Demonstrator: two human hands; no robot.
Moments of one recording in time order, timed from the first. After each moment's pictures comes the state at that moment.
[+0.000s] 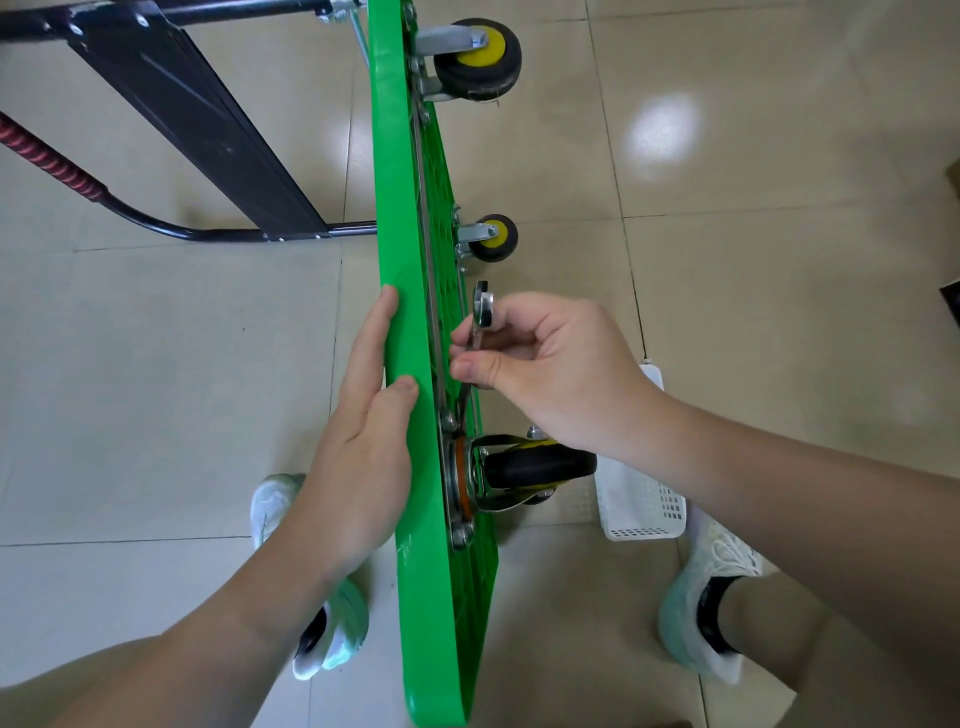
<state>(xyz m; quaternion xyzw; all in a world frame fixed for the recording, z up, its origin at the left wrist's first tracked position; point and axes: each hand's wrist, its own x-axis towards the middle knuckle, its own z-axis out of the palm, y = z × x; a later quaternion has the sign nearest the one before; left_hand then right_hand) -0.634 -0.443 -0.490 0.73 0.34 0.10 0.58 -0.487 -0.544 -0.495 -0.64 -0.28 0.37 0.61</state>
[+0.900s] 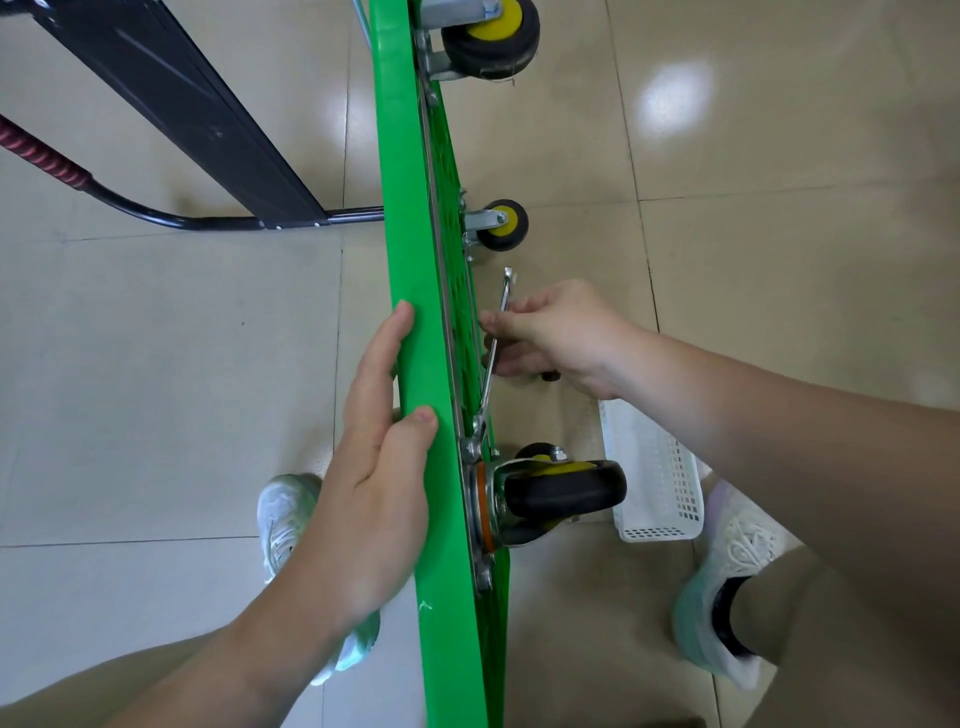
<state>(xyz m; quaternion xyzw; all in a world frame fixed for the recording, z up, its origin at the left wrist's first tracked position) -0.631 -0.439 -0.483 0.72 0.36 0.08 0.59 -0.430 -0.496 -0.557 -0.68 -0.06 0.51 0.52</state>
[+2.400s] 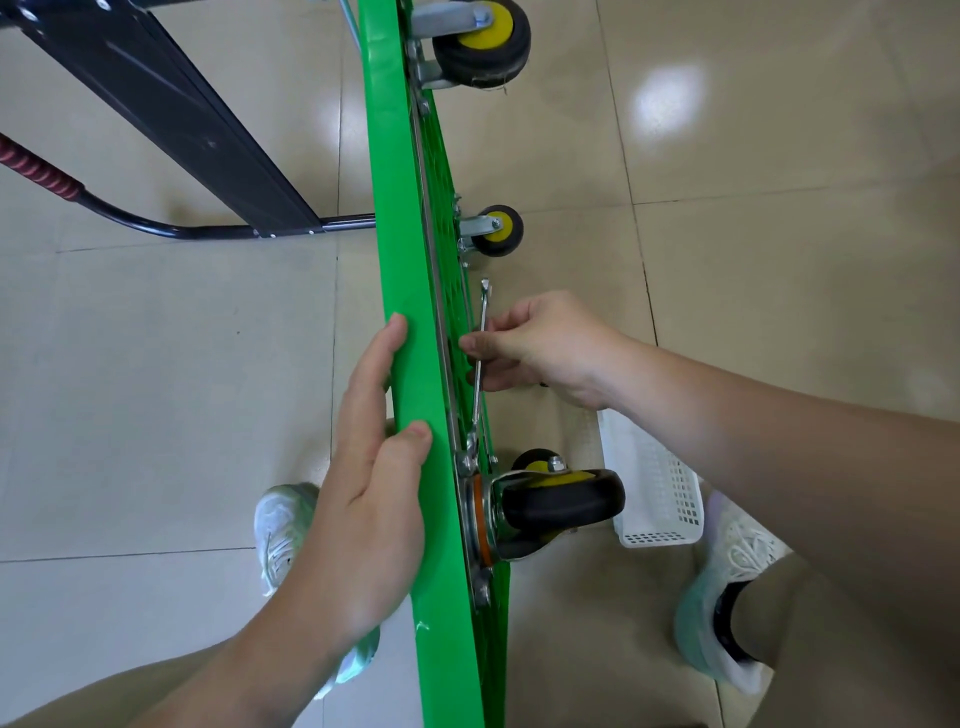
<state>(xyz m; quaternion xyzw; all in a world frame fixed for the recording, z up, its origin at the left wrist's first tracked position) -0.629 -0.441 -0.480 0.72 0.37 0.08 0.59 -0.433 -0.491 -0.565 -0.65 -0.05 0.54 0.53</state>
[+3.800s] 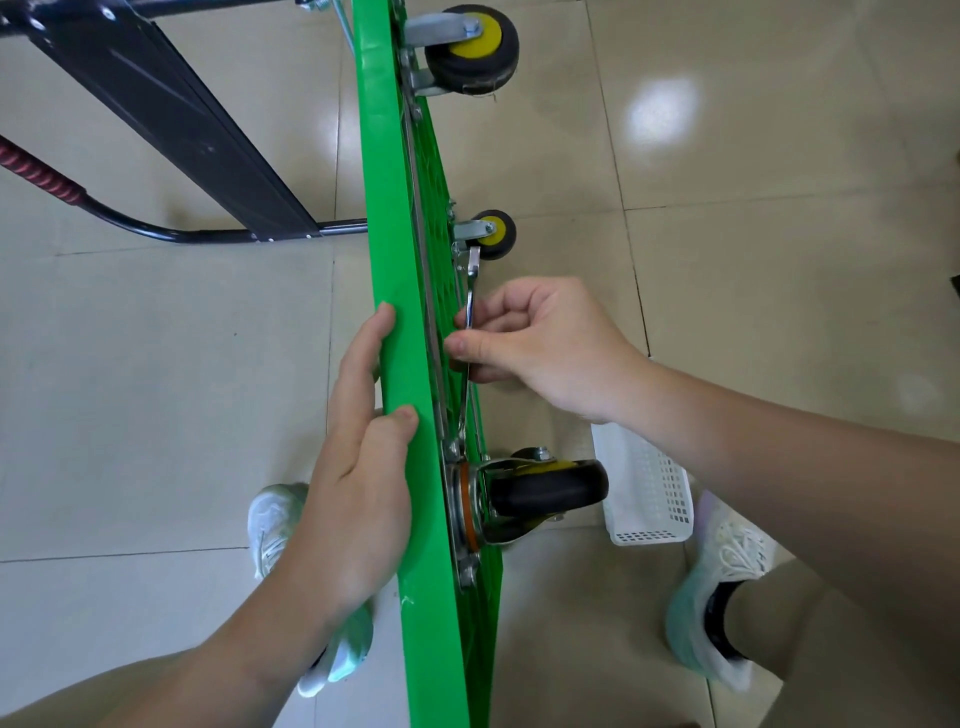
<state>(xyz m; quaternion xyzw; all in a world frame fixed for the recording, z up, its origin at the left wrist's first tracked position) -0.629 -0.441 -0.488 0.71 0.36 0.10 0.59 -0.452 -0.516 -0.520 -0.66 -0.21 0.44 0.57</state>
